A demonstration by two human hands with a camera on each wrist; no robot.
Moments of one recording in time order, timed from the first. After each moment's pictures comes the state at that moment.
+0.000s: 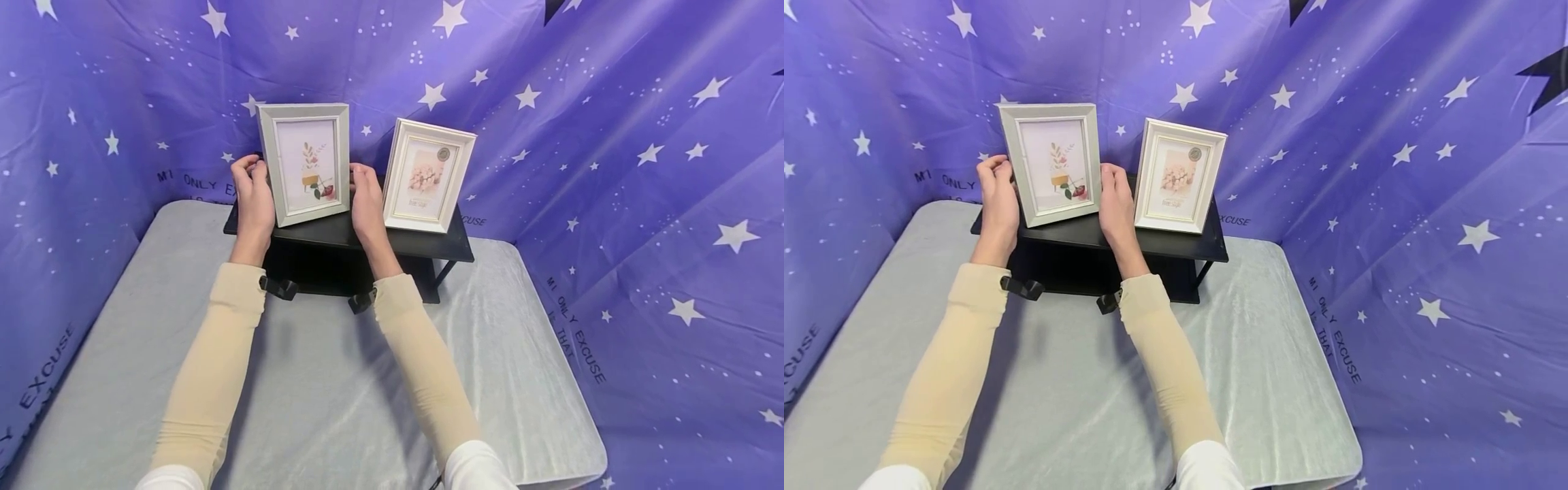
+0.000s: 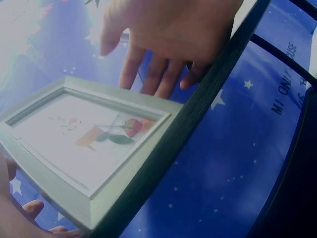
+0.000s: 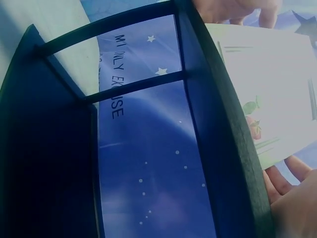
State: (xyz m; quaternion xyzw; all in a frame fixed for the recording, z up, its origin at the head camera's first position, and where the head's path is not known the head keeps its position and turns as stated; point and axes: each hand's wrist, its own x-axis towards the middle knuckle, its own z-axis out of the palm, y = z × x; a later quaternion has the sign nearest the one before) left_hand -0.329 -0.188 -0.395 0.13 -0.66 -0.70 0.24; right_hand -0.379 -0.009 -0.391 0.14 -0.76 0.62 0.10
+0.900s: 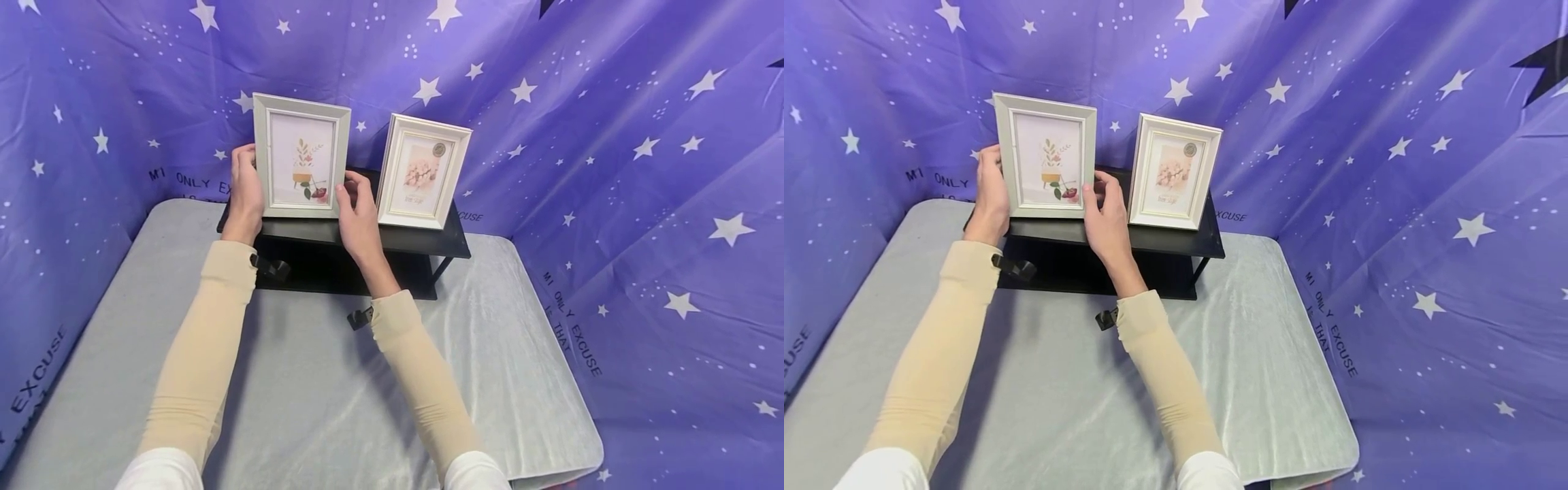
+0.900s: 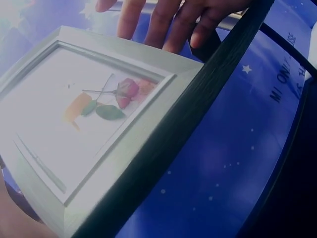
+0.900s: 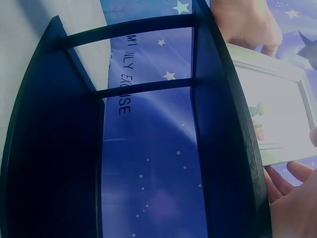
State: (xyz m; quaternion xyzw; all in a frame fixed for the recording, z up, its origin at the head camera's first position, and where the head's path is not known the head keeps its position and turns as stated) left_hand -0.354 -0.206 -0.394 0.11 -0.64 -0.73 0.20; right_hand -0.351 -0.004 -0.407 0.18 -0.79 0.57 0.13
